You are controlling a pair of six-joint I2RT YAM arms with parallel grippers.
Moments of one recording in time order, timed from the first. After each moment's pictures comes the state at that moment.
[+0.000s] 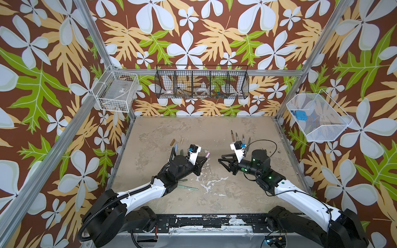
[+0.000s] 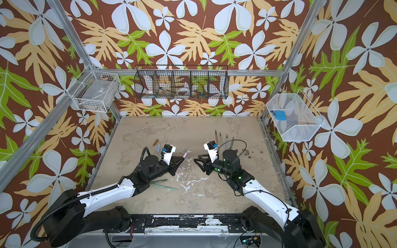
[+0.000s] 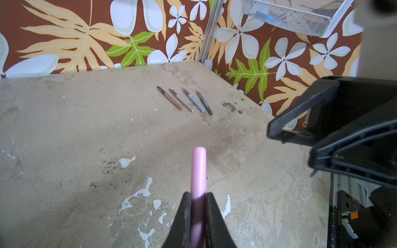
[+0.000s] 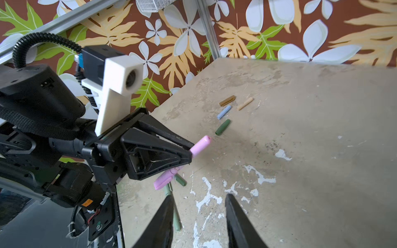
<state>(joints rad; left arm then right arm) -0.72 1.21 0.51 0.46 0.14 -0.25 0.54 1.06 0.58 0.19 -0.51 0.30</state>
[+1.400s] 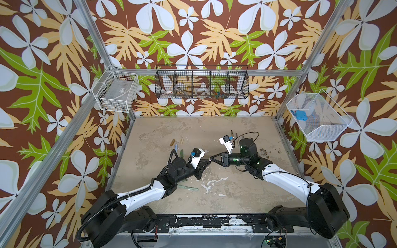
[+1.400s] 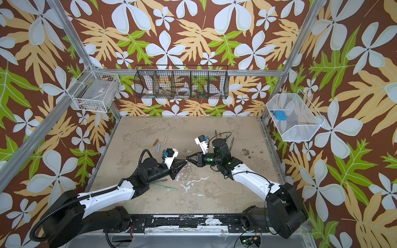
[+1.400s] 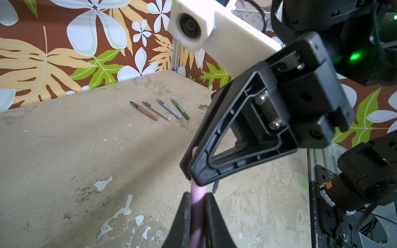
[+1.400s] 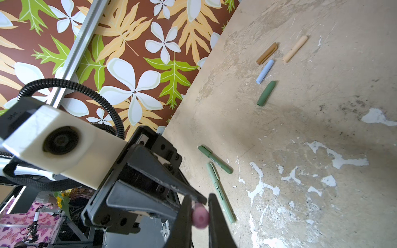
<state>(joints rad) -0.75 1.20 0.48 0.54 0.24 -0.15 0.54 1.33 0.78 0.13 -0.75 0.56</state>
